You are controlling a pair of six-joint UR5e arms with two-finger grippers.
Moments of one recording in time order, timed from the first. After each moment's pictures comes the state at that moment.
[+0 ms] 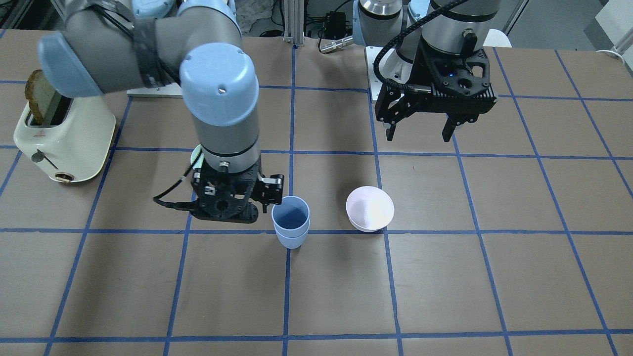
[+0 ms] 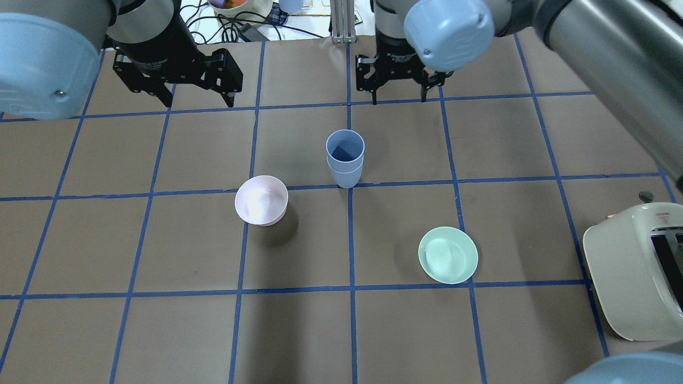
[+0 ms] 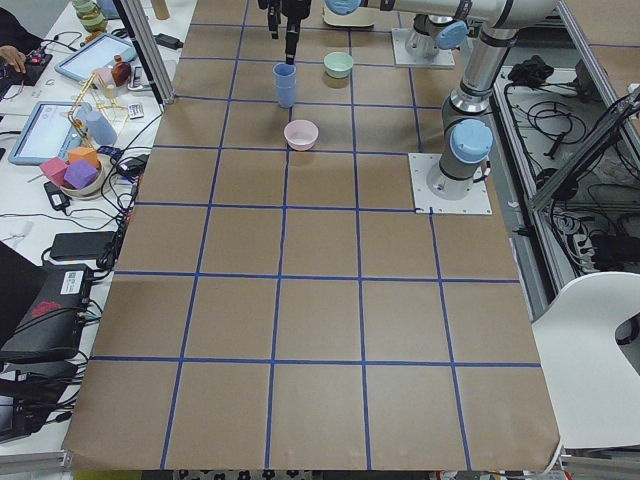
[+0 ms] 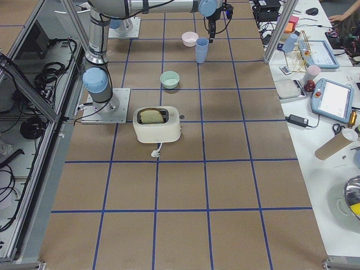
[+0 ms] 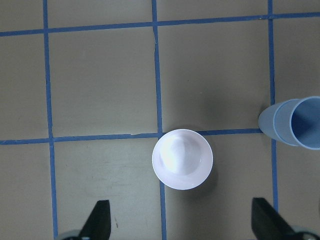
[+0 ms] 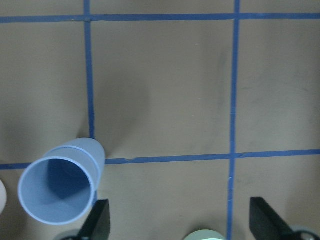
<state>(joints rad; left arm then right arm) -1.66 -1.60 -1.51 -1.47 1.62 -0.05 1.79 -1.22 1.28 -1.64 -1.65 0.22</state>
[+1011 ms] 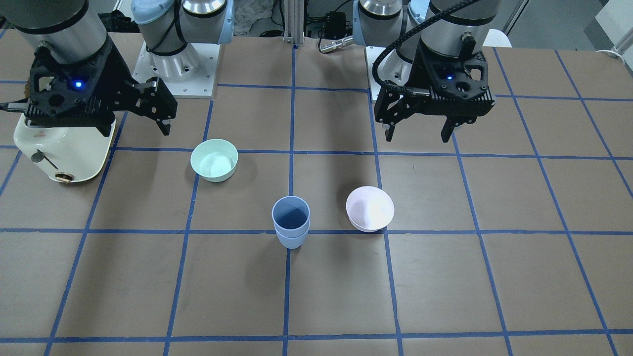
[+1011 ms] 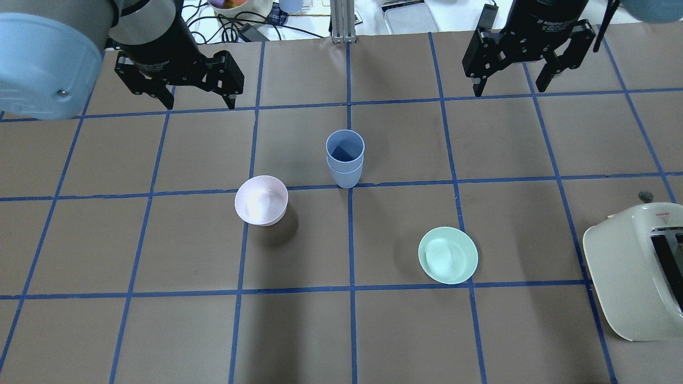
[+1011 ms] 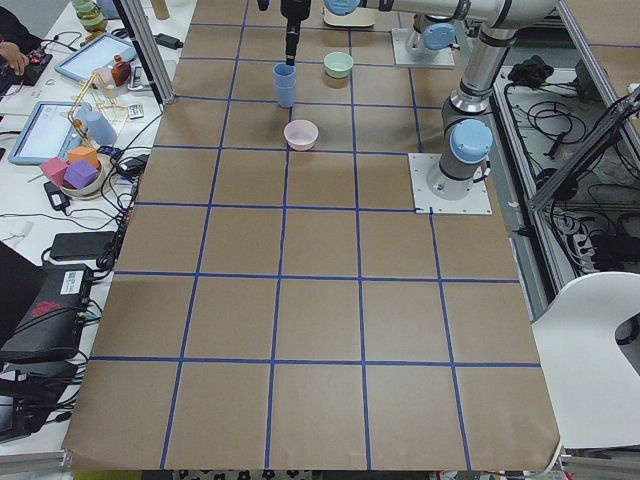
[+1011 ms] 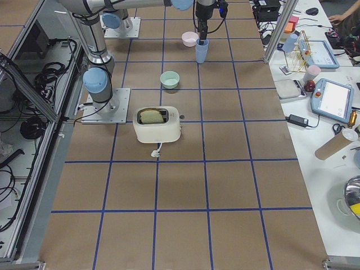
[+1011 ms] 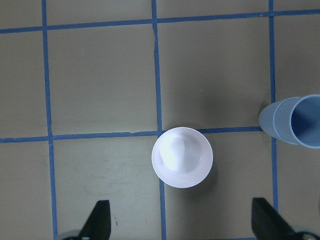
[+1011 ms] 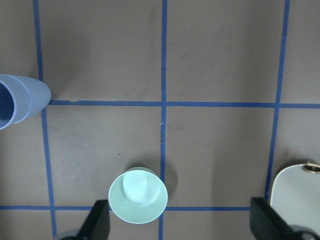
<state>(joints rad) -1.66 -1.61 -1.51 -1.48 1.62 -0.05 1.56 -1.49 1.40 -1.47 -1.52 -0.03</state>
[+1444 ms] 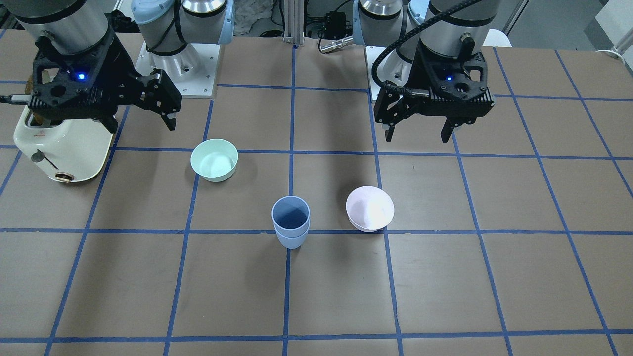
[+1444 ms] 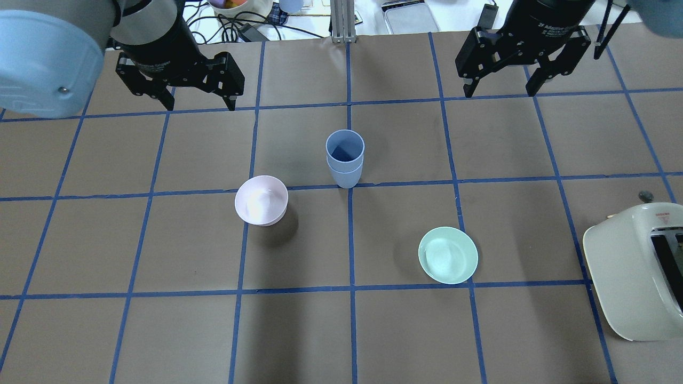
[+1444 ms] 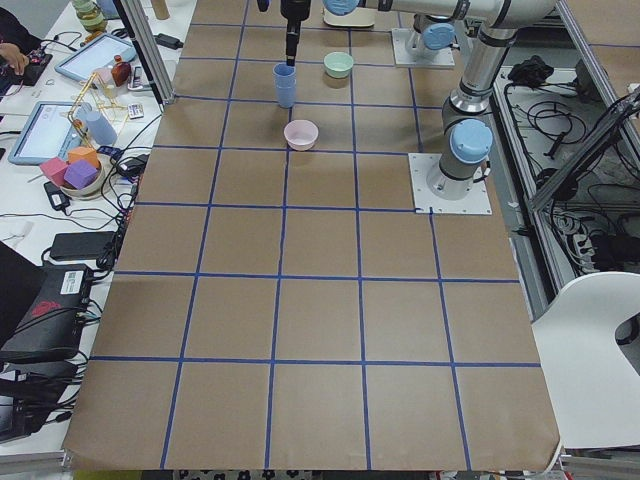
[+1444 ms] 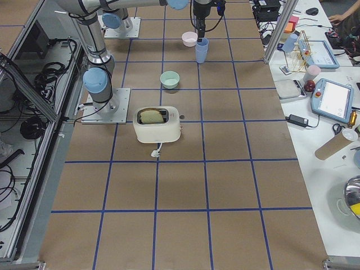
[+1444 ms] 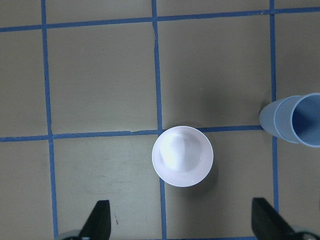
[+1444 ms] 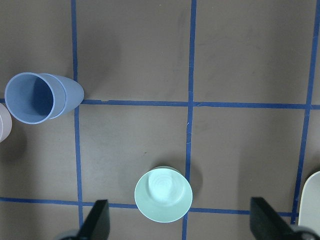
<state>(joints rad) -1.66 -1.61 -1.50 -1.49 1.62 -0.05 1.56 -1.51 1.42 -1.48 -1.50 -0.03</state>
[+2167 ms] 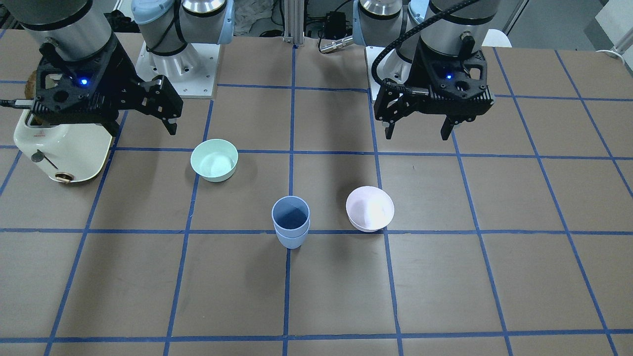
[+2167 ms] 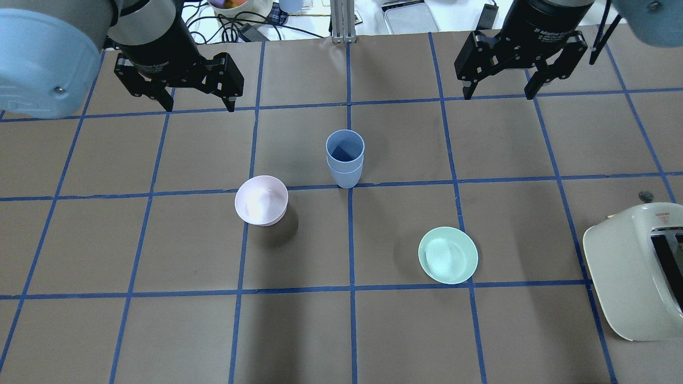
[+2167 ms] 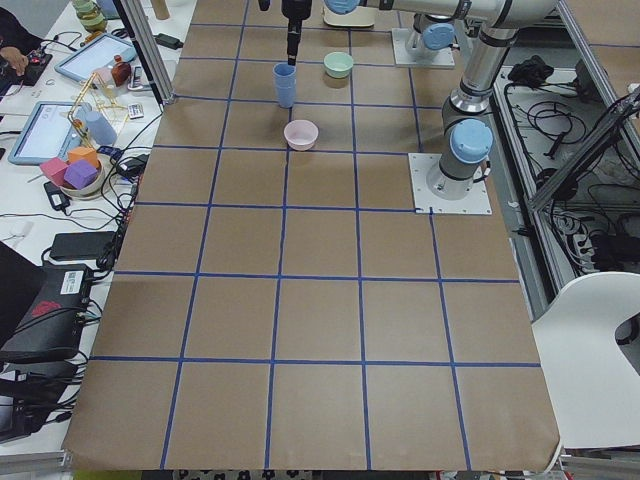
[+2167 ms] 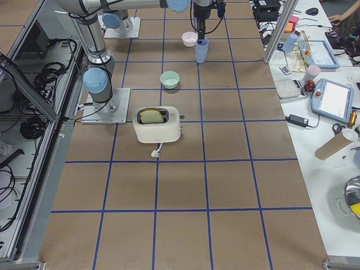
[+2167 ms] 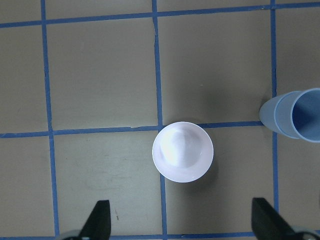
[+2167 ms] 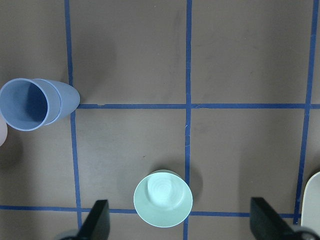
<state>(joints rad) -1.66 -1.61 -1.50 -1.50 1.62 -0.05 1.56 -1.50 1.44 -1.51 -1.50 -0.01</state>
